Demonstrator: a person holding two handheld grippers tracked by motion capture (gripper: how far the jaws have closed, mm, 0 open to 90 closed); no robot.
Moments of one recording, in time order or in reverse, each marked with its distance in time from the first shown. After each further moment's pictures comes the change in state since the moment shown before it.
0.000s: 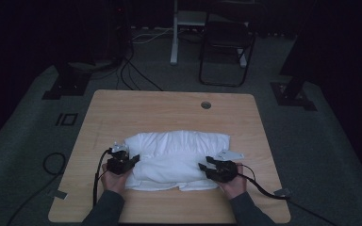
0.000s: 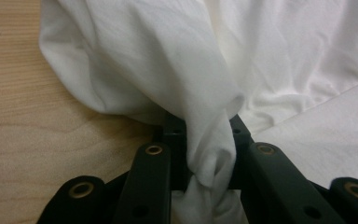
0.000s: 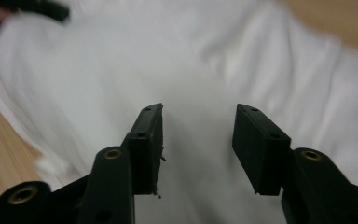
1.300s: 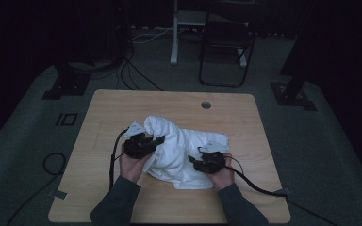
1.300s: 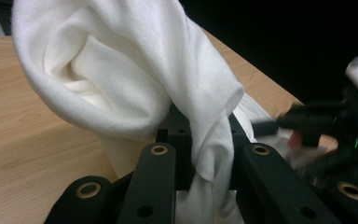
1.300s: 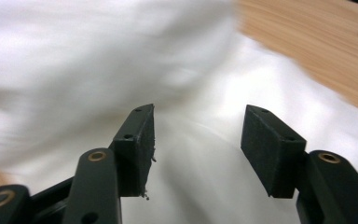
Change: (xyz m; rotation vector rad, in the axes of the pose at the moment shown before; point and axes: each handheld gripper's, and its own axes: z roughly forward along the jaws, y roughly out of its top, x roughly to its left) left arm -0.082 0.084 -0.038 -0.216 -0.271 0.139; right arm 0.009 0.028 0.029 0.030 -0.072 -0.050
